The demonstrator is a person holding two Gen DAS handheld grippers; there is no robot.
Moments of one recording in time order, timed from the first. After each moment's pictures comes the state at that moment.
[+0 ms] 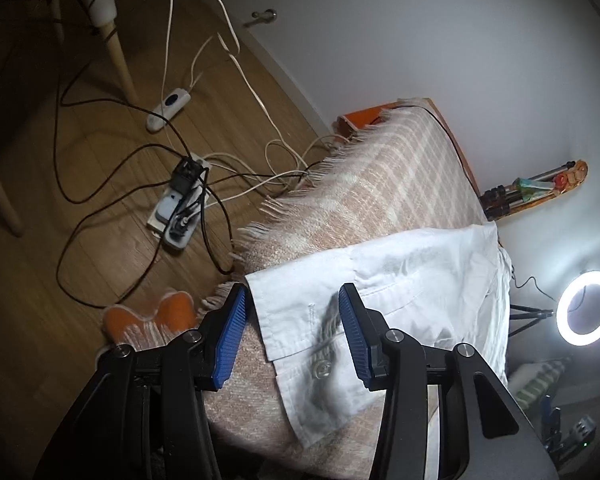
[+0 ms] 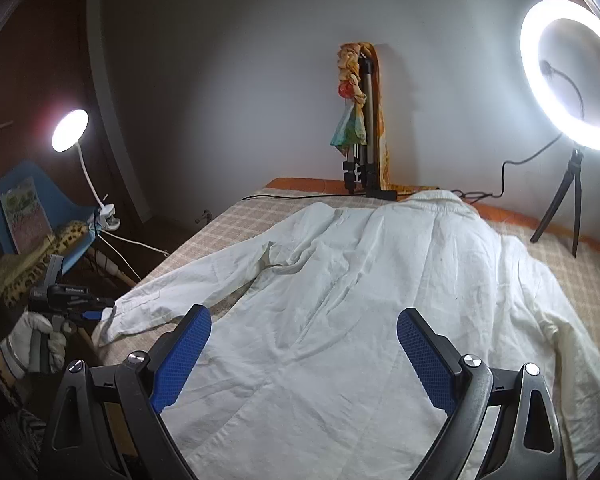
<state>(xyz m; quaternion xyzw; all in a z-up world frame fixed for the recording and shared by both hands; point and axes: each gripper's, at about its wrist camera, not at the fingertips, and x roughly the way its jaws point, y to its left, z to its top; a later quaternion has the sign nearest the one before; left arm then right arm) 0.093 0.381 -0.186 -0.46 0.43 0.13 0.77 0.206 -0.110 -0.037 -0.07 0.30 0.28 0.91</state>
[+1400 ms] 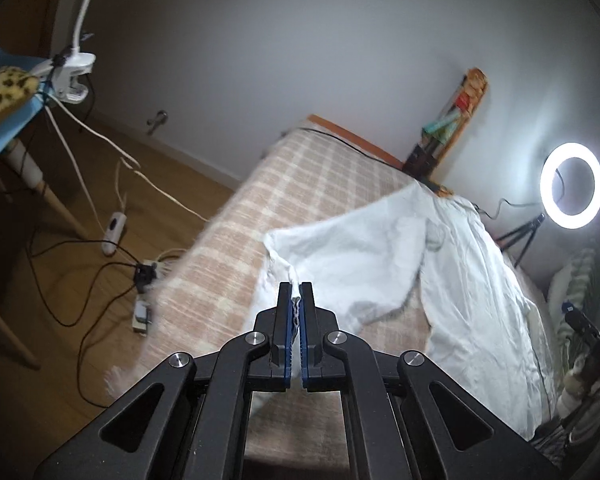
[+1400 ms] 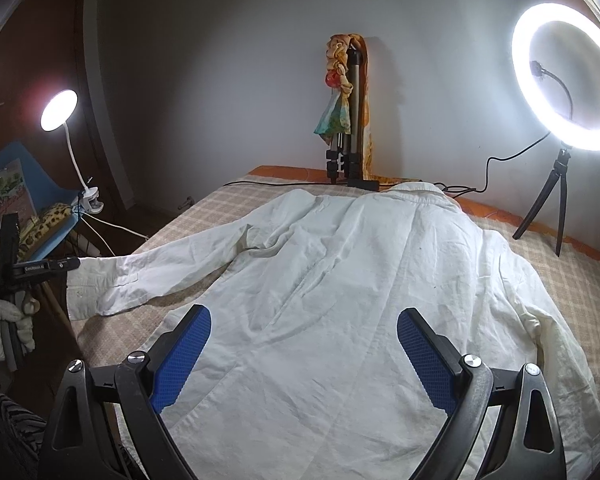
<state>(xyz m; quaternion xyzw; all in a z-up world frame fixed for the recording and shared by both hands) 0.088 0.292 -0.107 -0.26 0.35 0.05 0.90 0.210 -0.122 -0.049 -0.09 0.31 0.26 0.91</state>
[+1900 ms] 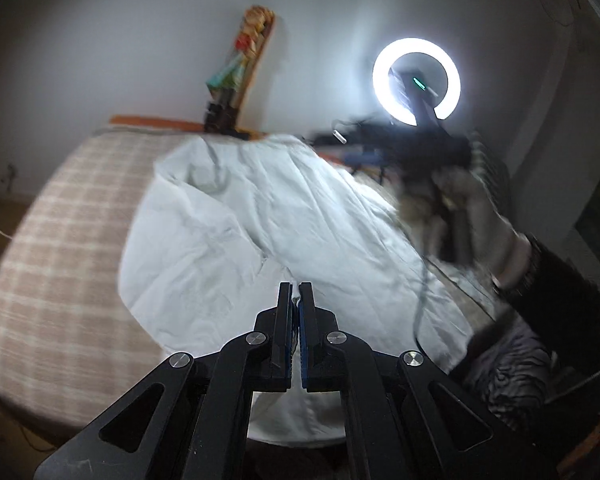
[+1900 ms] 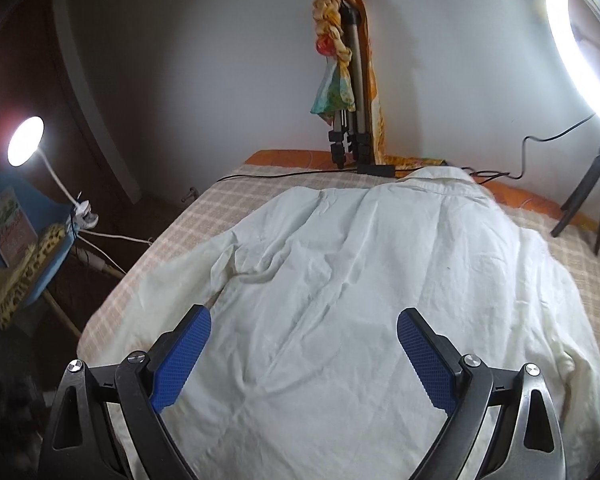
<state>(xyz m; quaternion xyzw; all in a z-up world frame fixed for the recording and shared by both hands) 0.077 0.116 -0.072 -0.16 0.34 -0.20 0.91 0.335 -0.087 -0.048 -0.03 0.40 0.29 0.87</state>
